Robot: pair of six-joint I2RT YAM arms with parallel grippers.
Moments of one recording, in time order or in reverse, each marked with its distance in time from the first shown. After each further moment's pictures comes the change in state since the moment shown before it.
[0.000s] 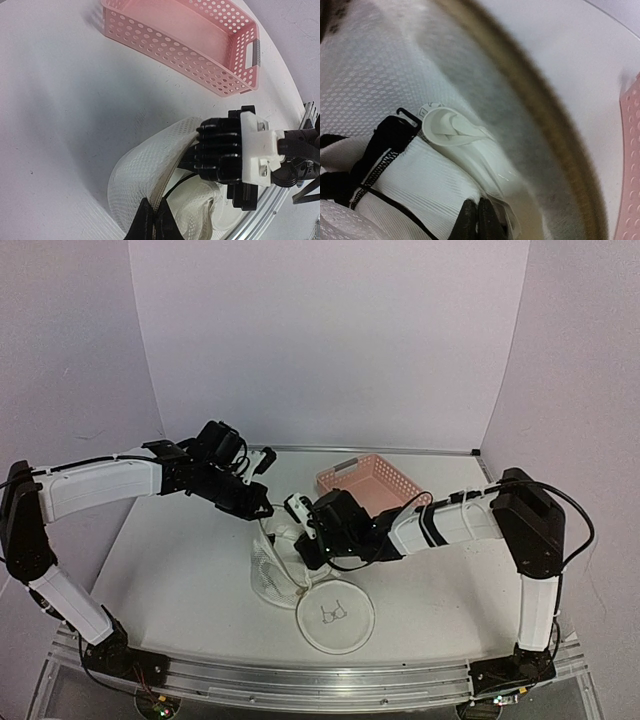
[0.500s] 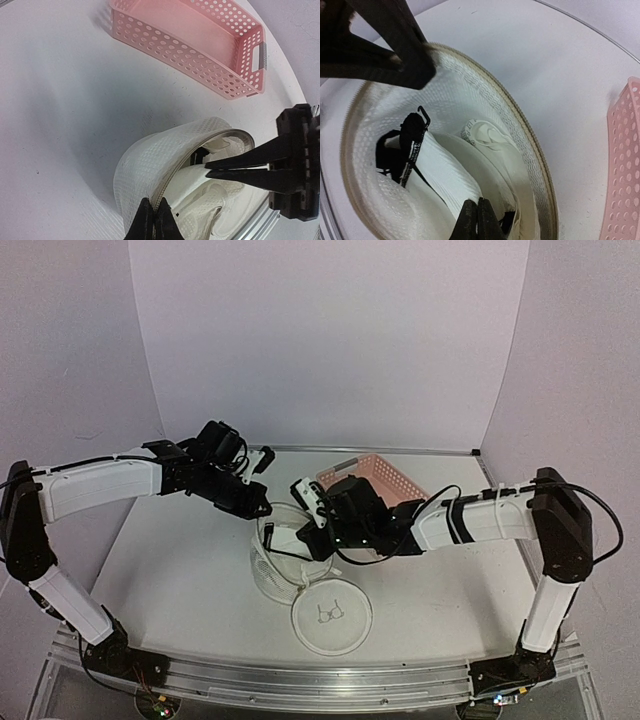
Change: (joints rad) left arm 0.000 0.000 0.000 0.000 -0.031 -0.002; right arm 0.000 -0.140 -0.060 0.002 -0.023 0.005
